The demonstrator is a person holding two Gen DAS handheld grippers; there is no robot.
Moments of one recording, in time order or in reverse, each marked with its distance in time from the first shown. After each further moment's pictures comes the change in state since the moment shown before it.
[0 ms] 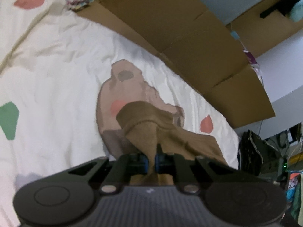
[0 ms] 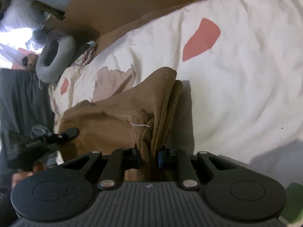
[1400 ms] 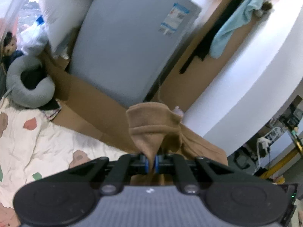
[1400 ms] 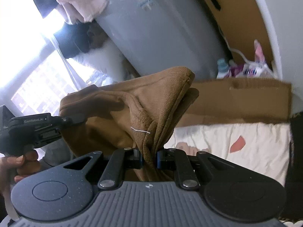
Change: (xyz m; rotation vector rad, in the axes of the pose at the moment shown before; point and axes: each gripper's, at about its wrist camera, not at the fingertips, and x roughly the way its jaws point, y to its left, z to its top) left arm -0.302 -0.282 0.043 0.187 -0.303 -0.006; right arm -0.333 0.247 -0.020 -0.225 -0.418 0.068
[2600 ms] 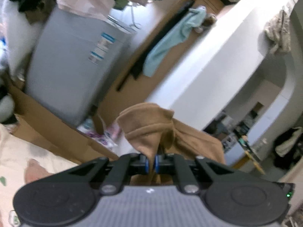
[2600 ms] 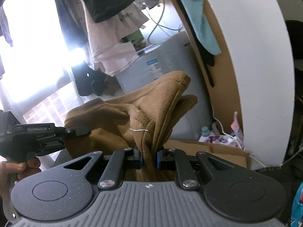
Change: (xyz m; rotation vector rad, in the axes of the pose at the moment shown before) left arm -0.091 -0.149 0.025 0.010 -0.038 -0.258; right arm -0.226 0.088 0.079 -0.153 -0.204 -0.115
